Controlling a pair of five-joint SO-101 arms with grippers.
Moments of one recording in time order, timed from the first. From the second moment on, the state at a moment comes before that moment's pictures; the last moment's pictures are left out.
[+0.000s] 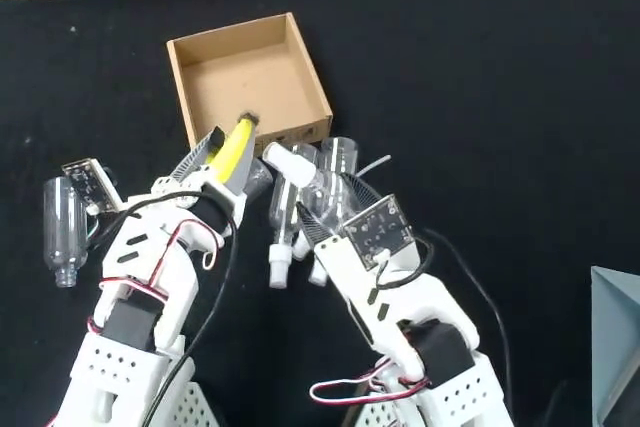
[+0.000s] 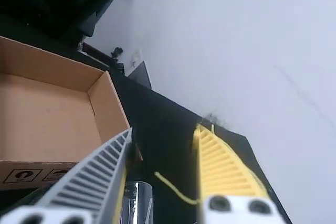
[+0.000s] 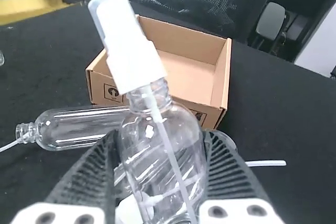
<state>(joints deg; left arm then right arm) 12.6 -83.6 80.4 13.5 38.5 -26.8 -100.5 87.3 42.7 8.4</state>
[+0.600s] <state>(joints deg) 9.1 -83.6 84.1 5.7 38.5 -26.8 -100.5 85.1 42.7 8.4</state>
